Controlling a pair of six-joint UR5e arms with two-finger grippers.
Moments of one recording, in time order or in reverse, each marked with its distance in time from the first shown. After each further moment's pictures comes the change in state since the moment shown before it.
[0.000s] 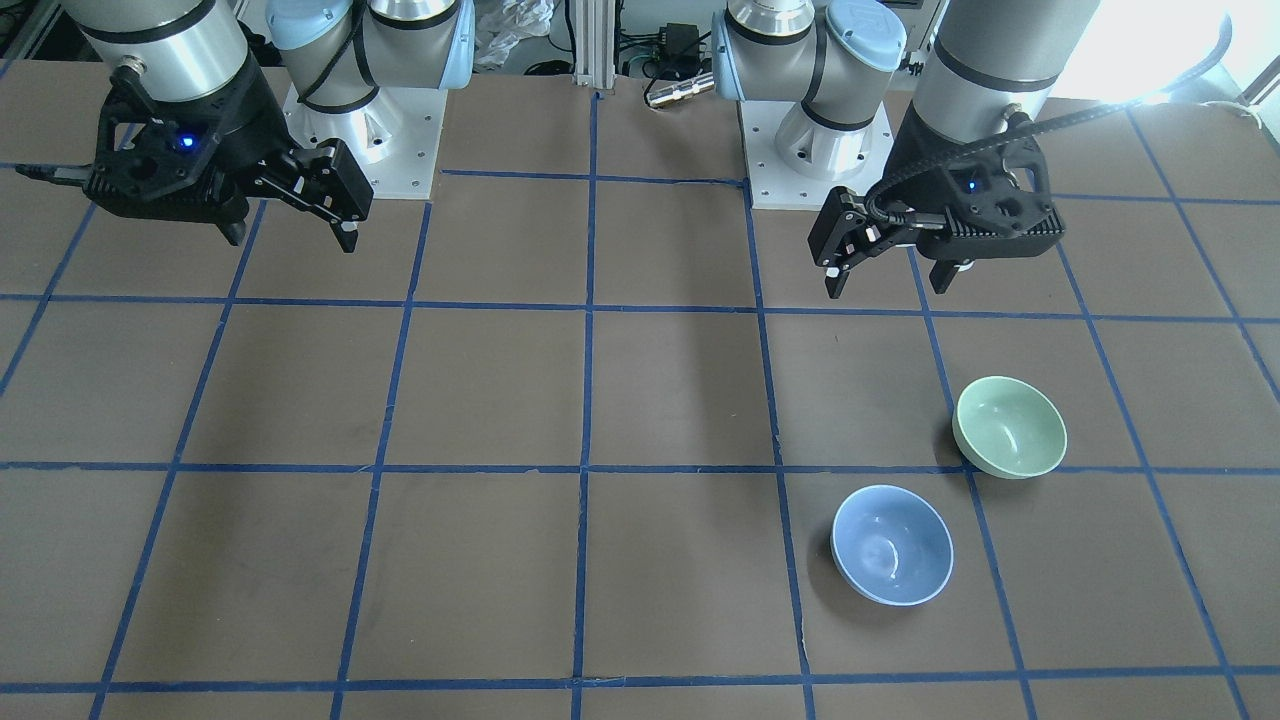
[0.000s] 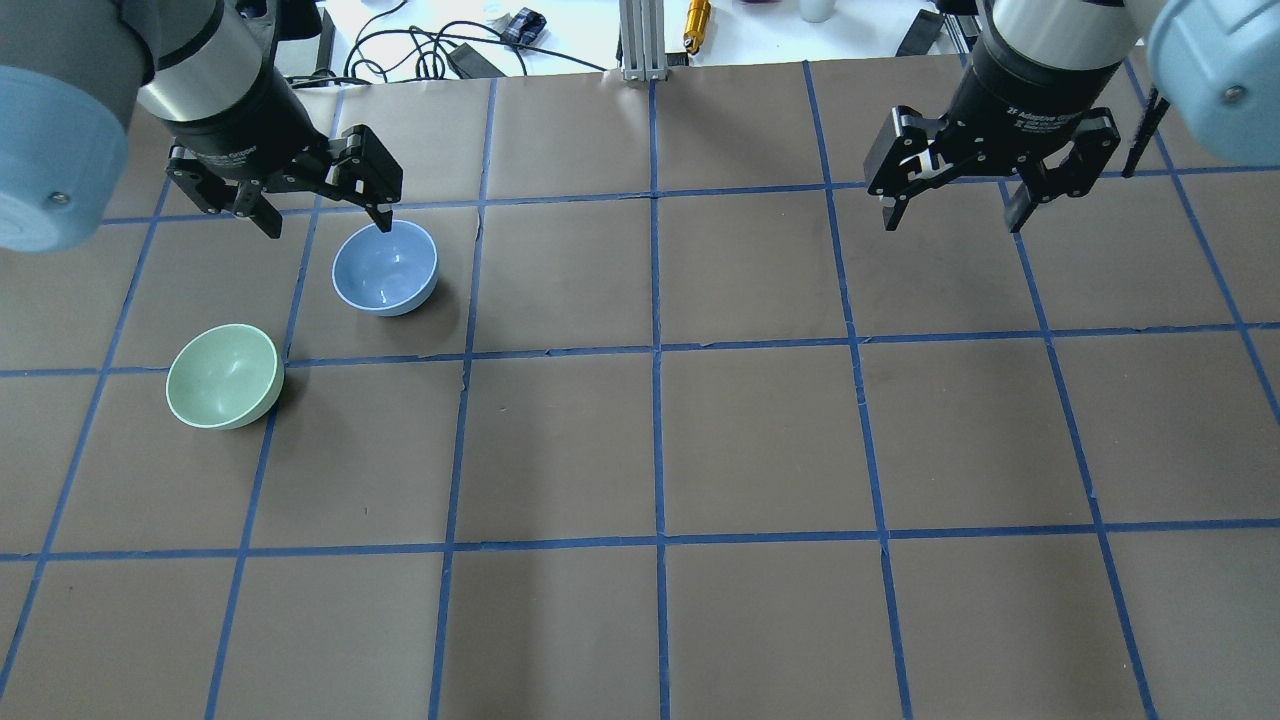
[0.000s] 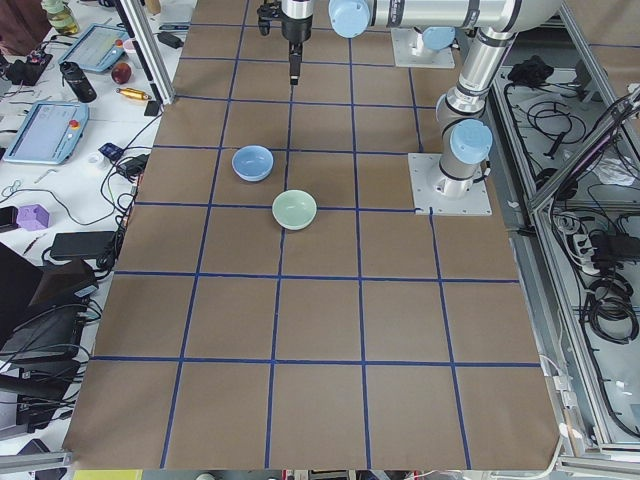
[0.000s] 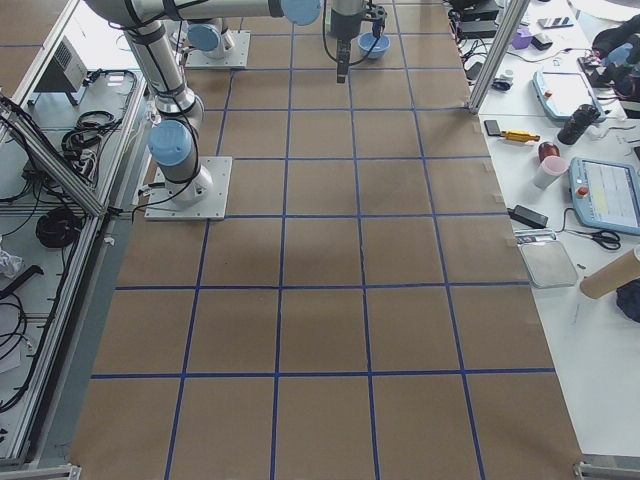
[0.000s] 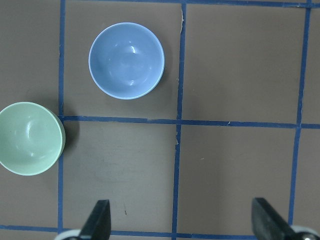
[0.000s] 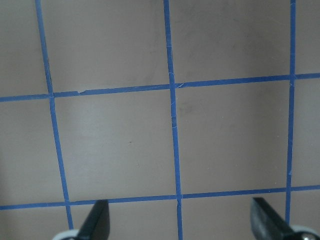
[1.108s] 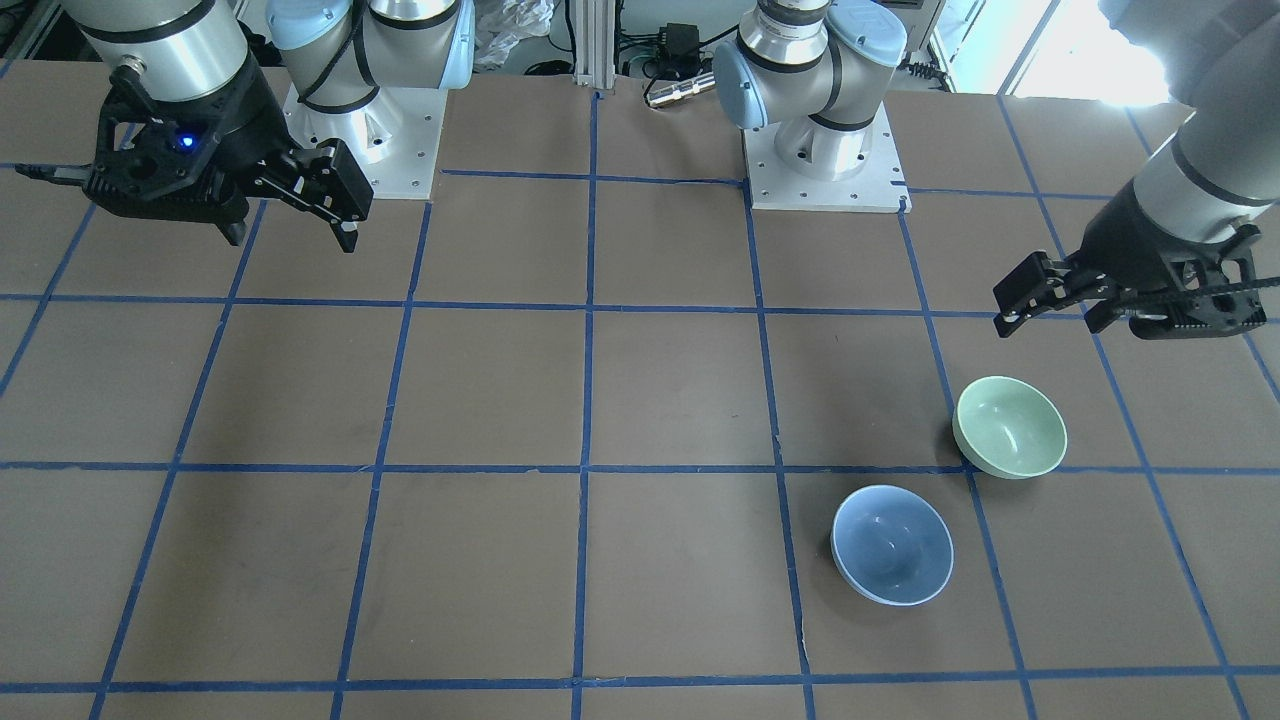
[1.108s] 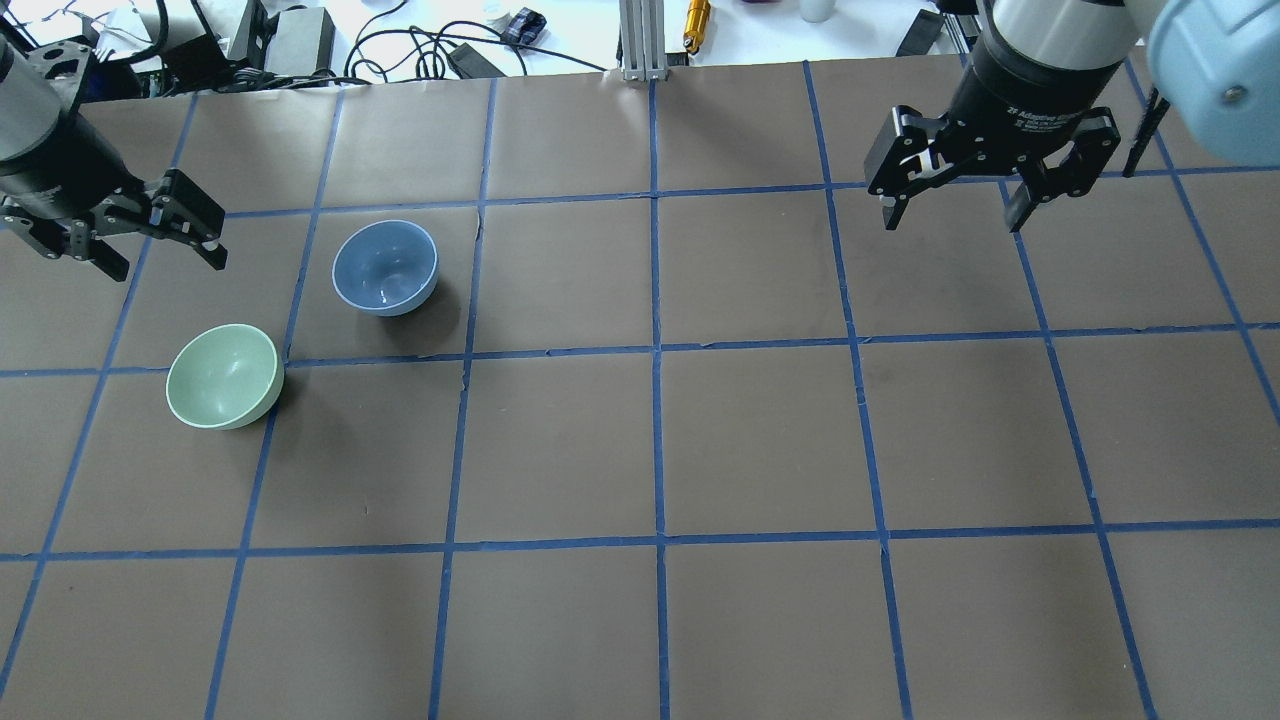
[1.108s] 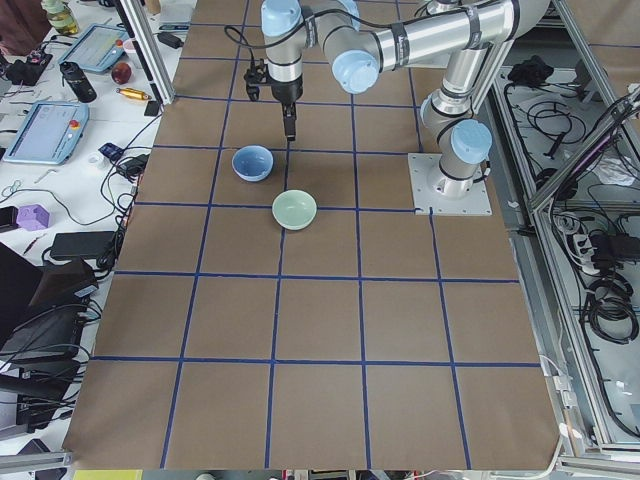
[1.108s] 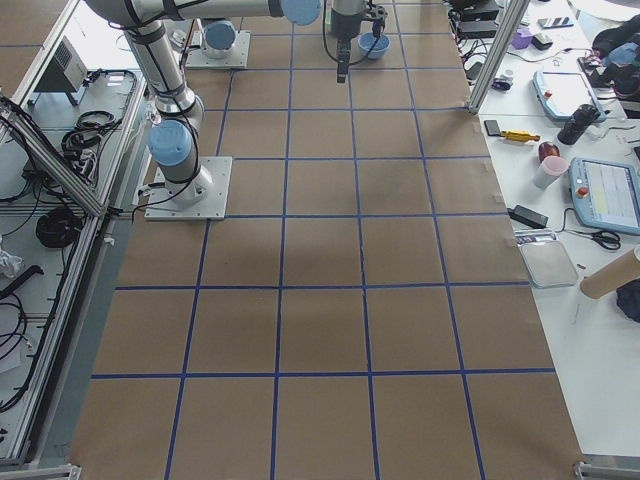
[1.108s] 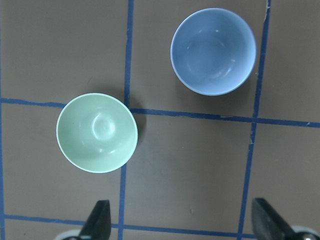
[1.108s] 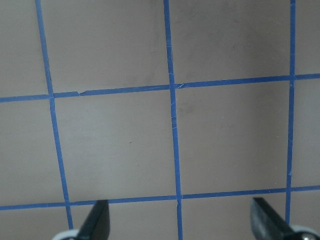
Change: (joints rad) left arm 0.372 -0.066 -0.070 0.013 -0.013 0.326; right arm 0.000 0.000 0.000 -0.001 0.000 0.000
